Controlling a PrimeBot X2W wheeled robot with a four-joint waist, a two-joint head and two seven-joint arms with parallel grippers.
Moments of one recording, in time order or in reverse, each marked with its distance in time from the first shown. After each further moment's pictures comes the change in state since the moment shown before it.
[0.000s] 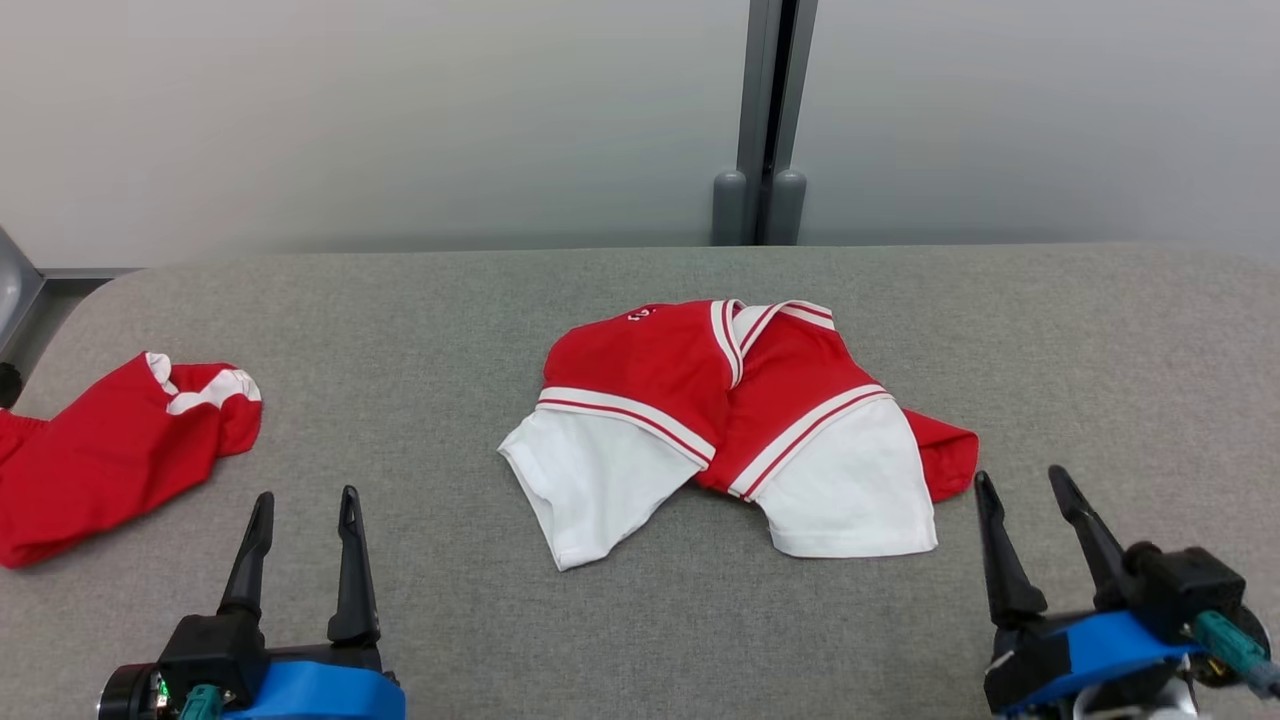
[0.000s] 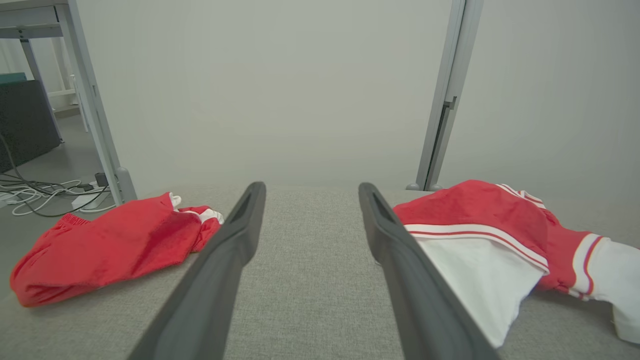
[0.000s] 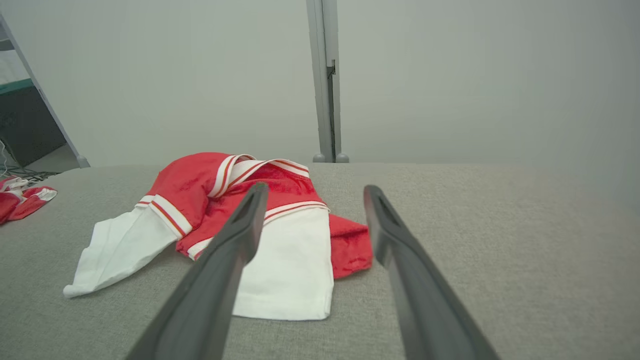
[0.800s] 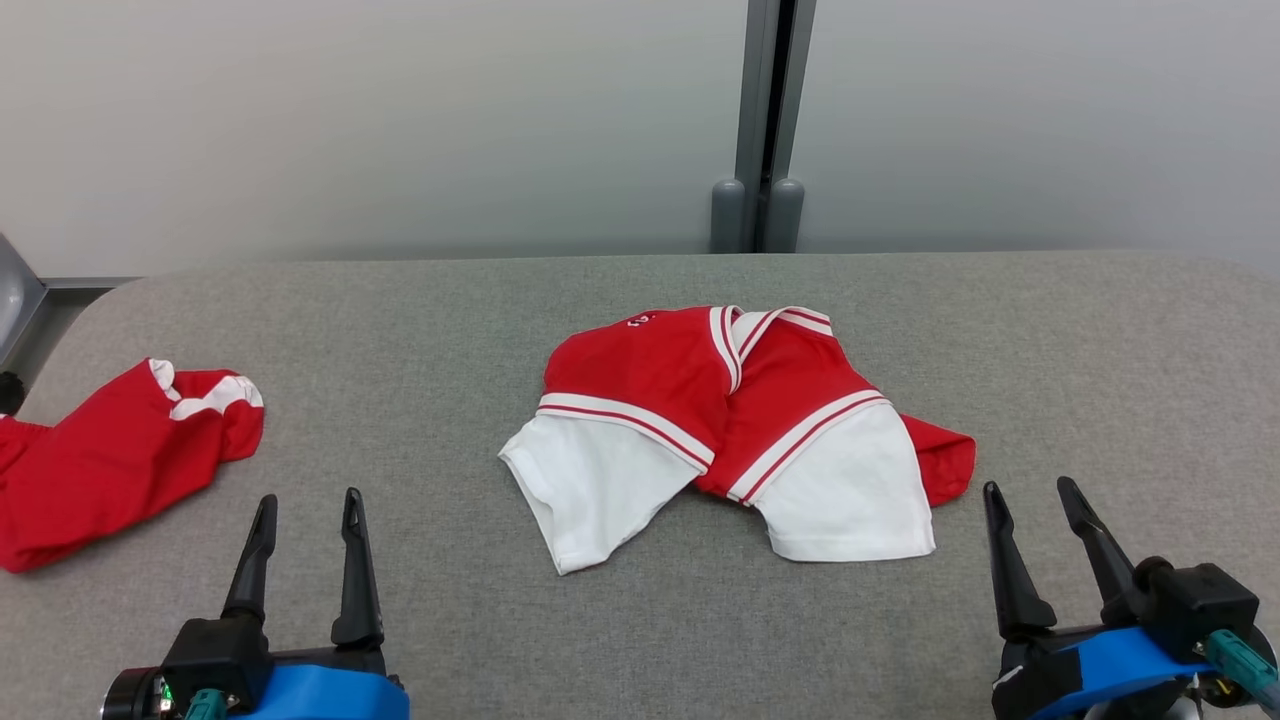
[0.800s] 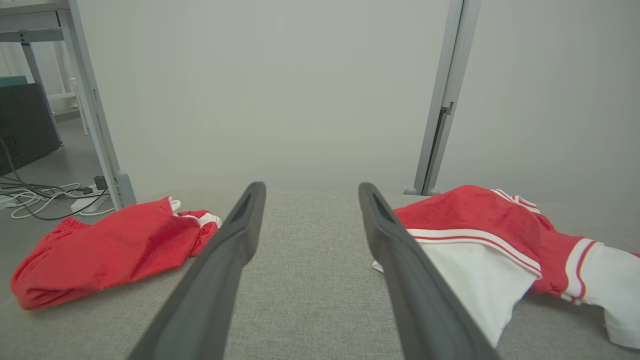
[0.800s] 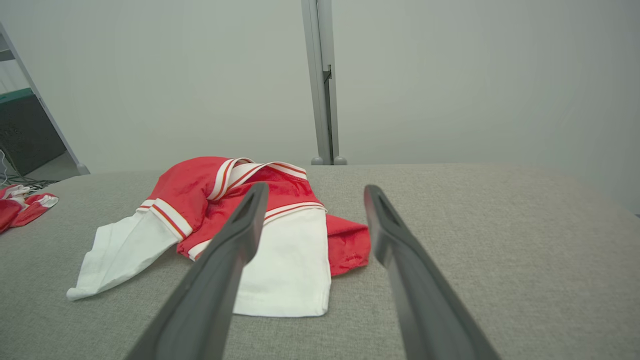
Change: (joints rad) left arm 0.005 0.015 -0.025 -0.017 -0.019 0.026 0.000; right arm 0.006 0.000 -0.001 -0.005 0.005 0.000 -0.013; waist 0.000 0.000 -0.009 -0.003
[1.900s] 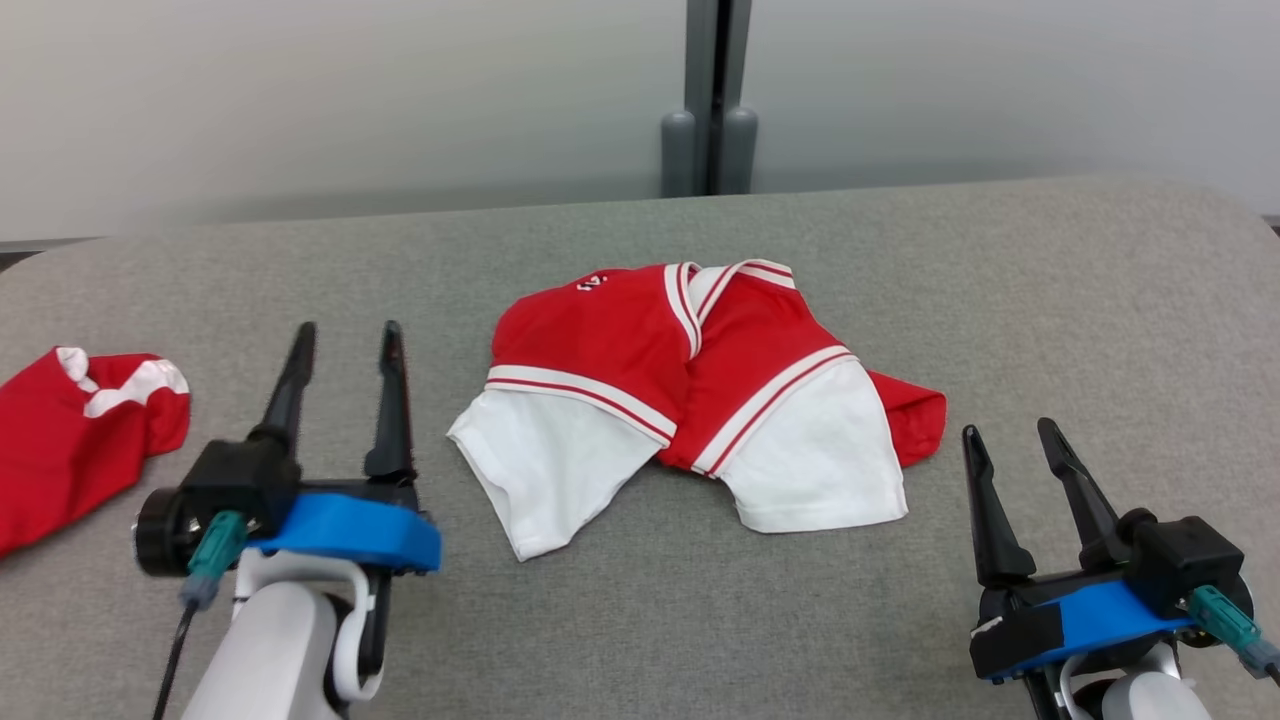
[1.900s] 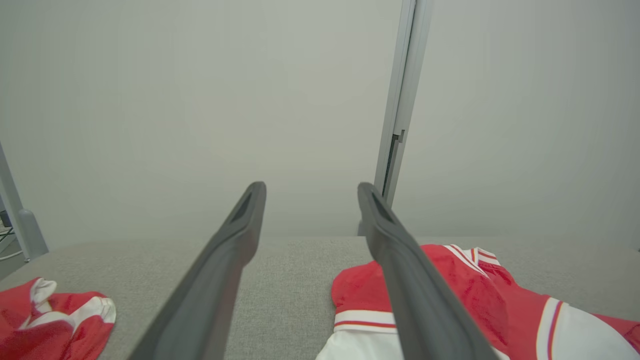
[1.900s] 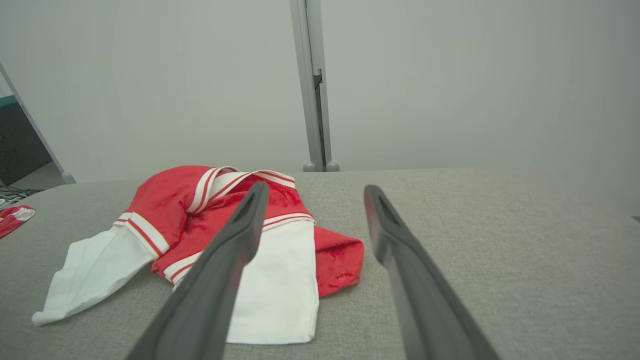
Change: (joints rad) left arm -0.336 0.020 -0.144 0.161 -0.114 -0.007 0.000; right arm -0.100 0.000 0.035 0.035 0.000 0.000 -0.051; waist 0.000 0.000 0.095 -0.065
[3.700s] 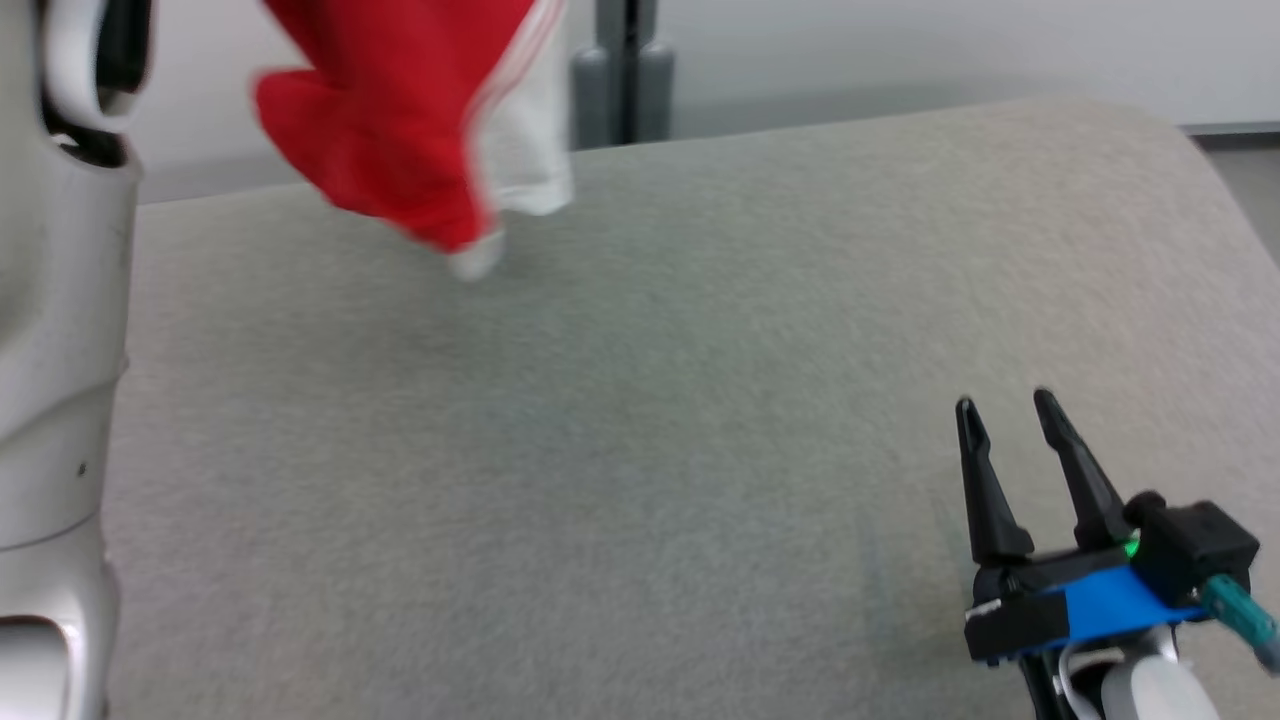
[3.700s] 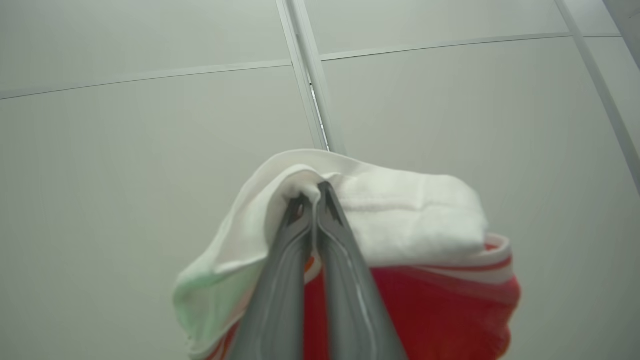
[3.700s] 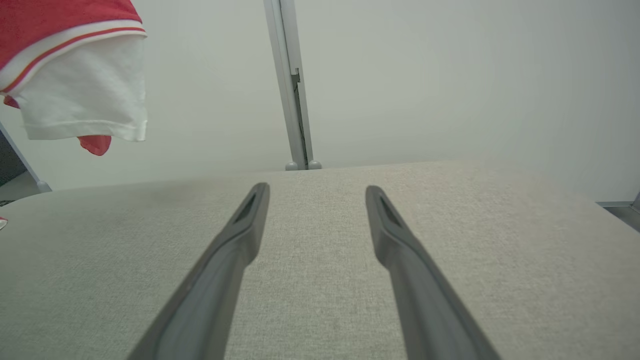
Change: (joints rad) left arm -0.850 0.125 -0.012 -0.050 0.086 -0.117 0.267; right arm -0.004 0.000 0.024 -0.075 0.025 0.000 0.008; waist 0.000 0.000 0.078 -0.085
